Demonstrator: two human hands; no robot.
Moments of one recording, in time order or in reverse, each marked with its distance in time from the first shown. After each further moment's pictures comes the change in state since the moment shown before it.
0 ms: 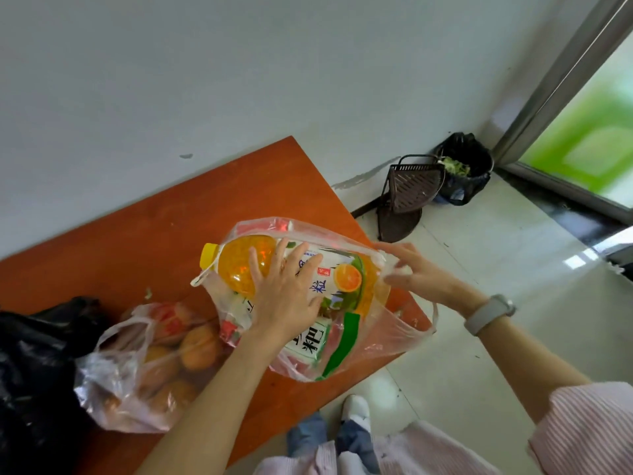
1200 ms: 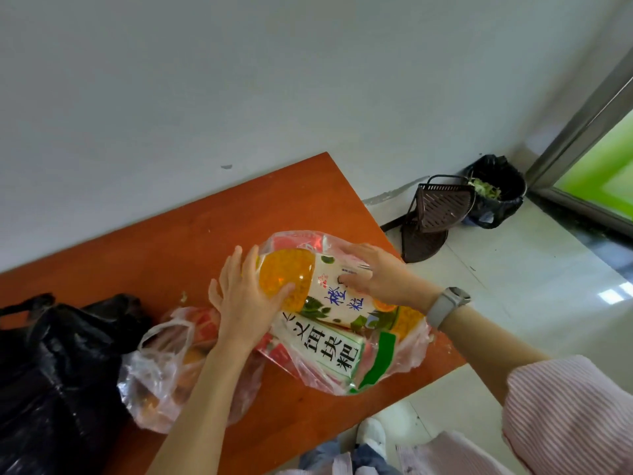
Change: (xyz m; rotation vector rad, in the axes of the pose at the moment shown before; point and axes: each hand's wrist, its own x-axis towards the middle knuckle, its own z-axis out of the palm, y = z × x) left_hand -0.021 -0.087 -0.011 -0.456 0.049 -0.515; right_hand 0.047 -0.076 0.051 -0.366 0.016 -0.331
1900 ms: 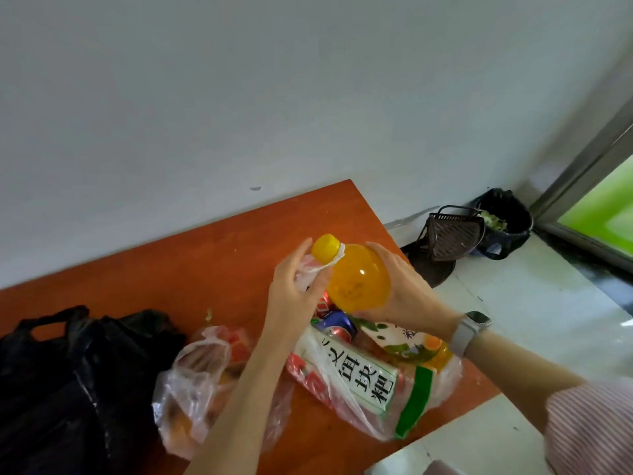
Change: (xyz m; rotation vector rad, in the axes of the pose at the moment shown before) left_hand 0.015 0.024 -0.036 -0.735 -0.043 0.115; right_hand 0.009 -0.038 0.007 -0.037 0.152 0.030
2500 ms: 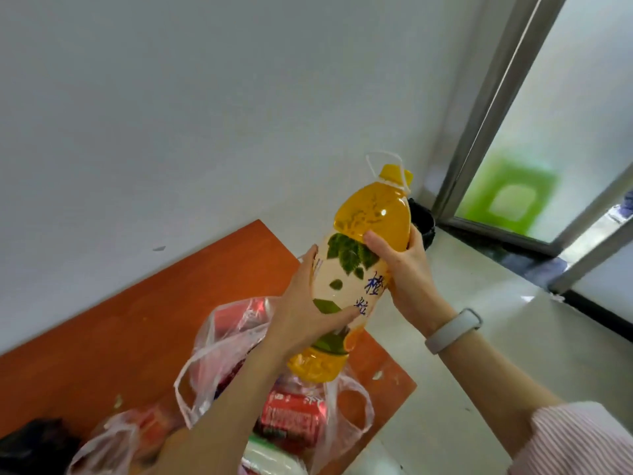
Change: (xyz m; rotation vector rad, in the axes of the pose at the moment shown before) left_hand 0.005 0.082 0.115 0.149 -0.444 0.205; right_hand -0.059 0.033 -0.108 1.216 0.690 0.258
